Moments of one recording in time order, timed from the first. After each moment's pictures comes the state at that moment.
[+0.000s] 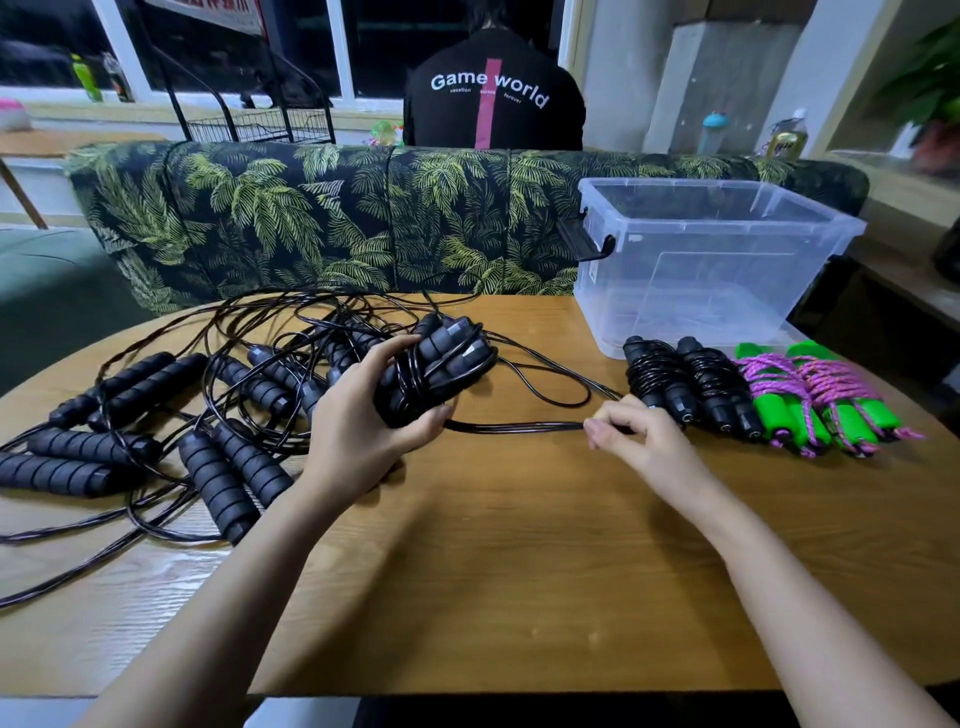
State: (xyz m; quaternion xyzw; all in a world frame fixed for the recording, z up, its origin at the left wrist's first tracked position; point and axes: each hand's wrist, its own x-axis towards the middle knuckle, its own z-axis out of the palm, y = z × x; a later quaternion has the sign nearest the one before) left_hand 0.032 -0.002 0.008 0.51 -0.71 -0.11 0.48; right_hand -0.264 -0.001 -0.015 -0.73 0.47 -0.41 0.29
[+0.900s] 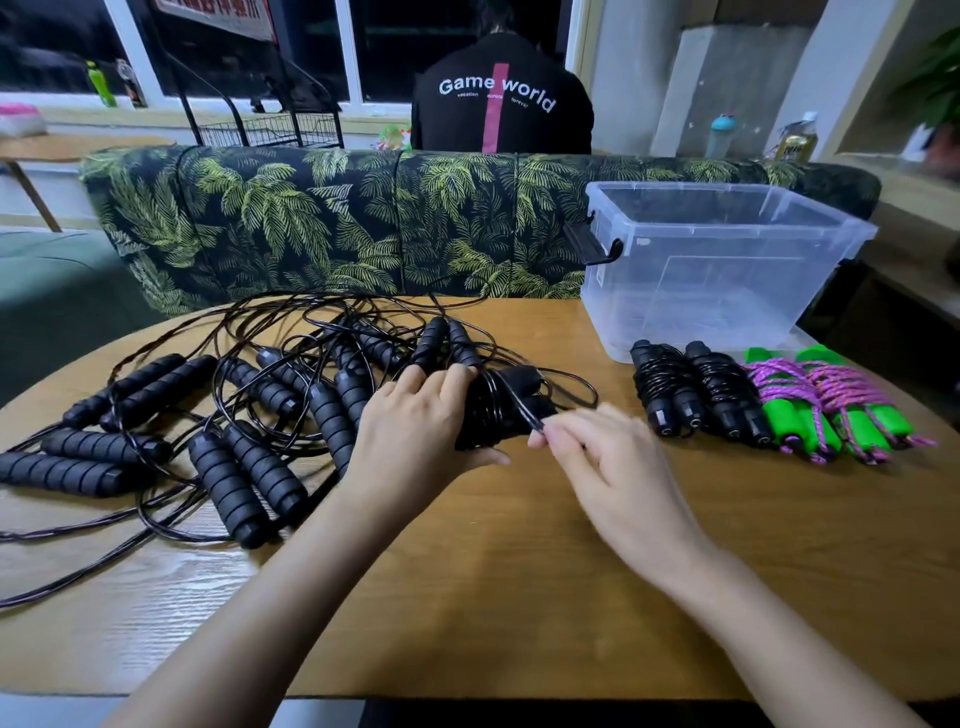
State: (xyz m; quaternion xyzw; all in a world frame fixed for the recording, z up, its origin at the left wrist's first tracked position) left_hand -0.005 0.007 0.020 0.51 -0.79 0.21 0.26; right_hand -0.198 0.058 0.026 -0.76 0.50 -0.40 0.06
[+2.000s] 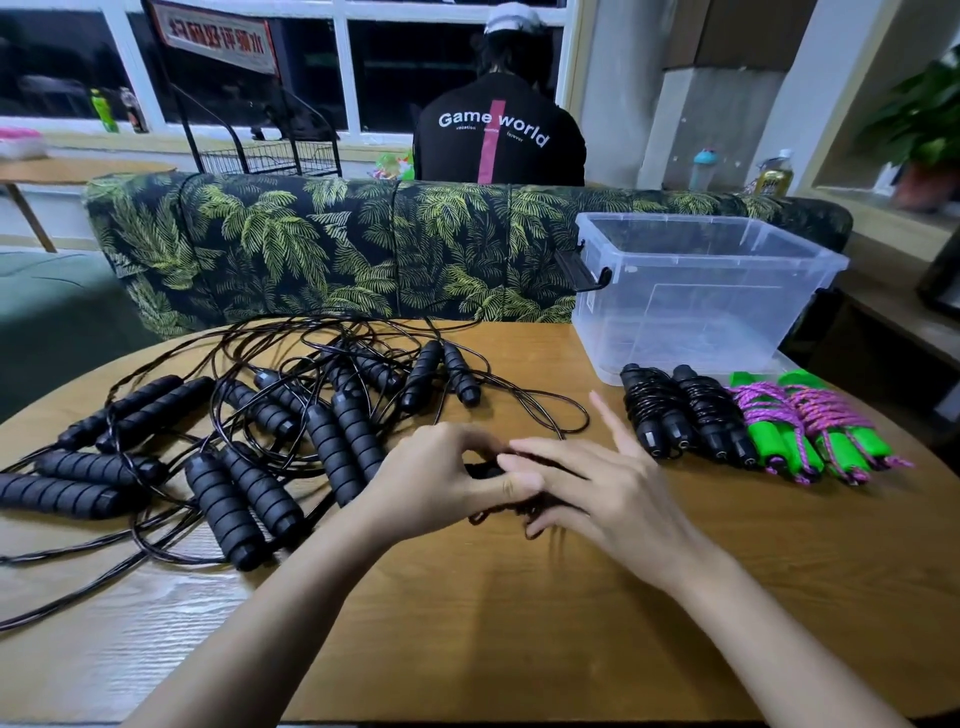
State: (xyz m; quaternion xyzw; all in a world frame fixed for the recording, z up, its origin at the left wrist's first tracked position) left_hand -0.010 0.025 0.043 0.49 -0.80 -0.24 0.25; right_hand -0.226 0.031 0.008 -0.88 0.31 -0.33 -0.15
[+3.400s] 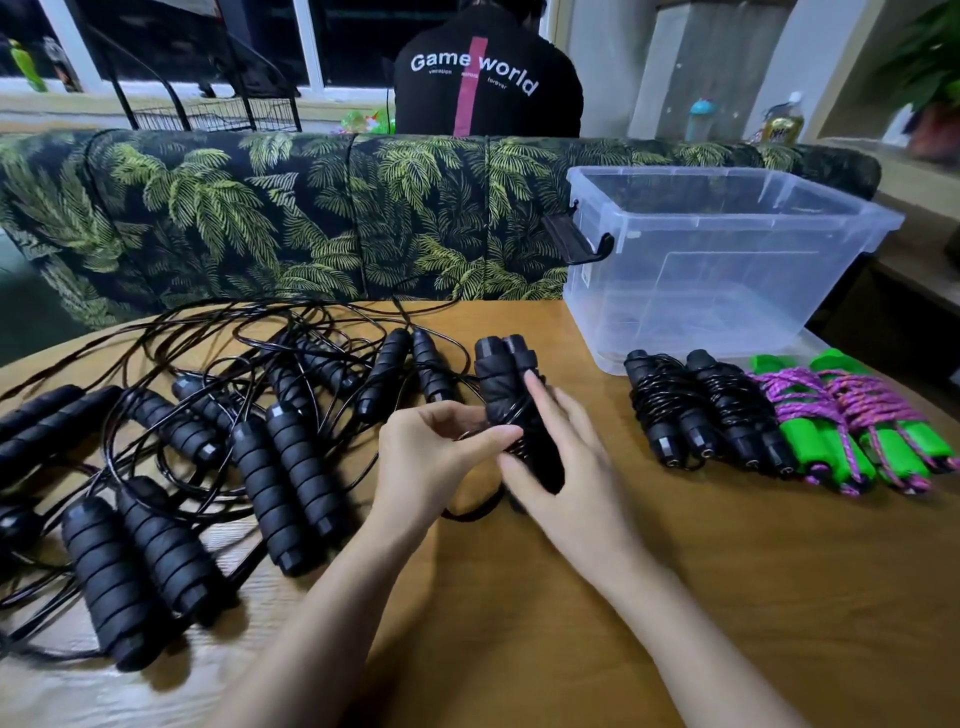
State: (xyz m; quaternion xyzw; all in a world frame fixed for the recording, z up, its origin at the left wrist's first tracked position) left_hand -0.052 -0.052 -0.012 0.50 -0.57 -0.38 0.53; right_hand -0.200 -0.028 -0.038 -0.68 0.56 -0.42 0.18
